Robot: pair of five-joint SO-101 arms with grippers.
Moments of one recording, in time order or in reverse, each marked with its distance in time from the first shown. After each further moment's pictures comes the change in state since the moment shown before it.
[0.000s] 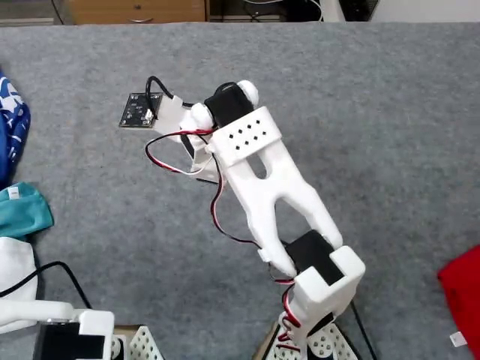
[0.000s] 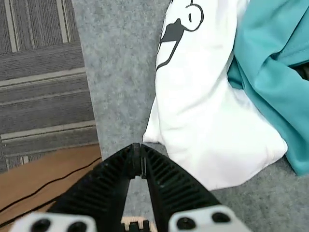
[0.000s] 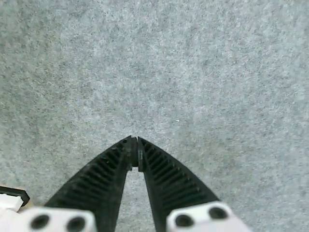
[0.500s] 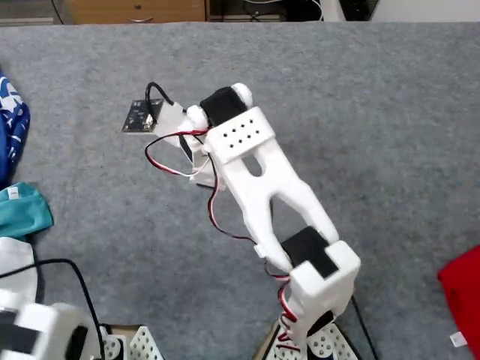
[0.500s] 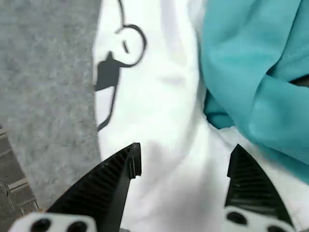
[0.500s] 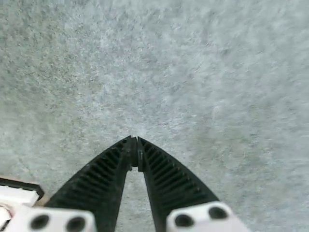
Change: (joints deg) left arm 11.3 24.2 14.8 -33.8 -6.3; right arm 0.0 3.7 3.2 0.0 -3.2
